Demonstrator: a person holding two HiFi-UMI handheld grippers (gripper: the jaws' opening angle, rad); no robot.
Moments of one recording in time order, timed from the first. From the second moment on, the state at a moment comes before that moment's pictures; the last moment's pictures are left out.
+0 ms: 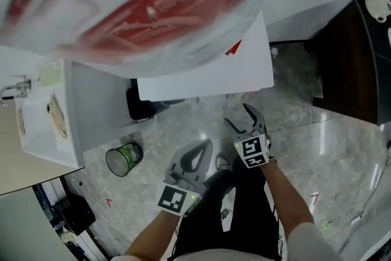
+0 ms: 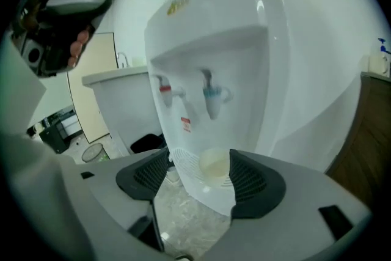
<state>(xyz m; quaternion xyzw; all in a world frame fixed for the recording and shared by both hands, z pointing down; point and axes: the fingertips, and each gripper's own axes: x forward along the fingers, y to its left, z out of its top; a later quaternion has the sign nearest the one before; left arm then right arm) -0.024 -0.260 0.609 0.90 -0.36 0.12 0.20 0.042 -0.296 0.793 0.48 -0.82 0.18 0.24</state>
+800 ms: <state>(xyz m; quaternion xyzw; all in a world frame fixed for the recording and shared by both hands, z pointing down) -0.015 -0.182 0.398 0.92 -0.35 0.10 0.17 0.032 -0.193 0.413 0.52 -0.83 0.16 0.13</state>
